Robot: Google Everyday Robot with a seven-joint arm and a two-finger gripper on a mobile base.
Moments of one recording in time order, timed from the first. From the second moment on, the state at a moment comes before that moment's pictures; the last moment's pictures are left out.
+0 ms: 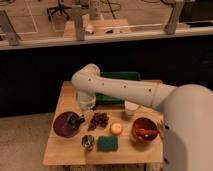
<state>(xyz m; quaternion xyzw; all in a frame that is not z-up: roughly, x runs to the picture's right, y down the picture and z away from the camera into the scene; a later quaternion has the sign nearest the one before) -0.107 0.132 0.760 -0.37 -0.14 -0.17 0.90</state>
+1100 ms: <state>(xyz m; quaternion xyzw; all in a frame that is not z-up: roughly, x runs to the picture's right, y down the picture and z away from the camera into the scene) -0.135 0.161 0.728 -0.36 -0.16 -0.21 0.89</state>
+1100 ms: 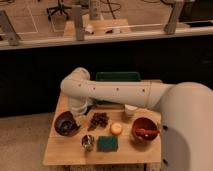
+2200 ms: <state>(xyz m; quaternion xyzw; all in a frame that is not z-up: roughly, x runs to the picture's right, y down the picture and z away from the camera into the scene) -0.133 0.143 0.749 -0.36 -0.14 -0.20 0.90</state>
